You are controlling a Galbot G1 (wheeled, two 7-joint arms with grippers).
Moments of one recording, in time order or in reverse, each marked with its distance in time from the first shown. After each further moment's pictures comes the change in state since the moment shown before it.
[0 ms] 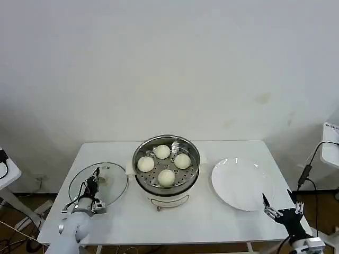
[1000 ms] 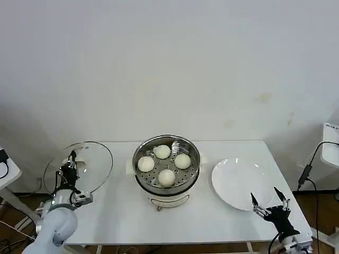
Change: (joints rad) left arm 0.184 0.123 -0.116 -0.534 -0.144 0.279 0.138; right arm 0.022 -0.031 -0.081 -0.009 -0.023 -0.010 -0.004
